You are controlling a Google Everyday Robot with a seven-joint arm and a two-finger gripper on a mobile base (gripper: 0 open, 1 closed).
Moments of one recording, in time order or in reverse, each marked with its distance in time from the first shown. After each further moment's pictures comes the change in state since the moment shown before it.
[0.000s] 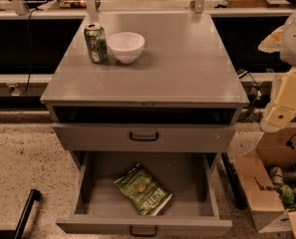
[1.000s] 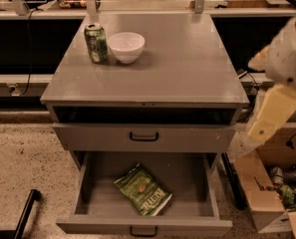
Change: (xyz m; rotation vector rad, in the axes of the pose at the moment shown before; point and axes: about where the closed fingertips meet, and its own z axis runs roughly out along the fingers) arm -0.009 0.020 0.022 -0.045 -0.039 0.074
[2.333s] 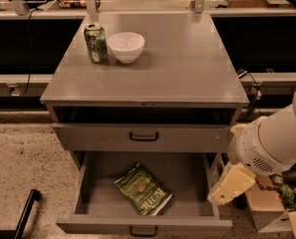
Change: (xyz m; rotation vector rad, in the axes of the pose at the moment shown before) arm 0.030 0.076 0.135 -0.019 -0.094 0.183
